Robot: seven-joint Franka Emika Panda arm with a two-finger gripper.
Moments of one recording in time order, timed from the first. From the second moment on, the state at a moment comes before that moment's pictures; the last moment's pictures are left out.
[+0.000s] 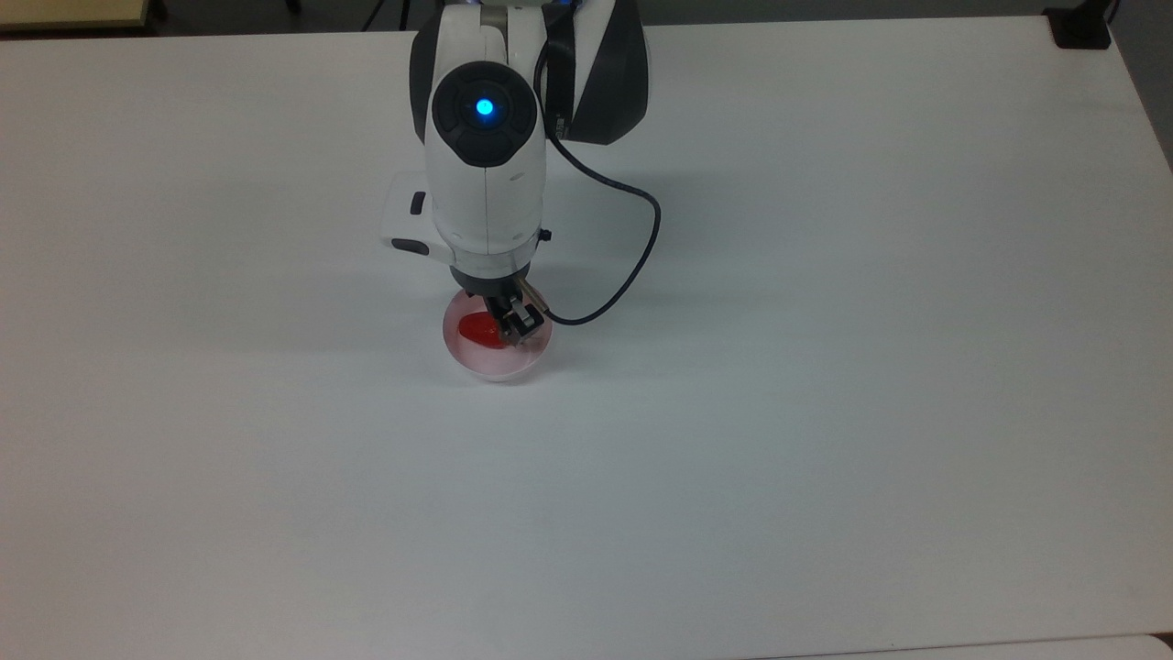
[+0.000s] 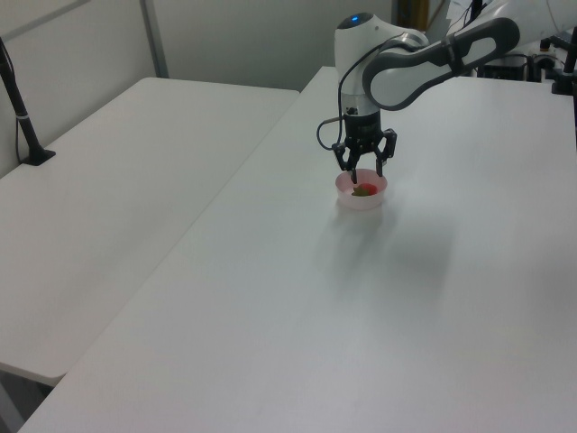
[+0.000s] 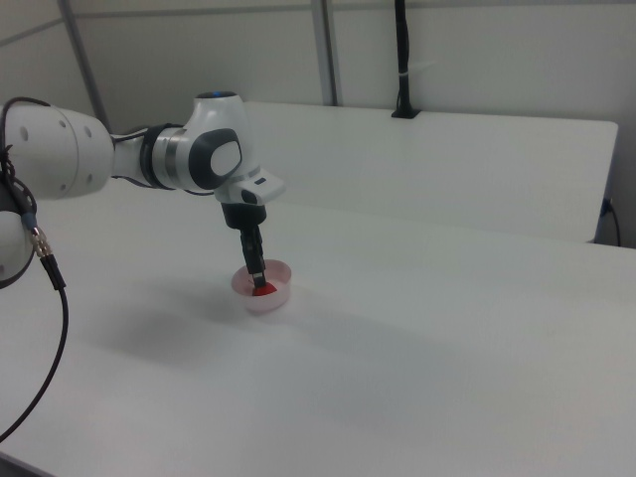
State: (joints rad) arm 0.14 0.51 -0.10 -1.54 -0.04 1.99 0.97
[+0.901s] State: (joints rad) arm 0.14 0.56 -0.10 -1.55 -0.04 2.07 1.01
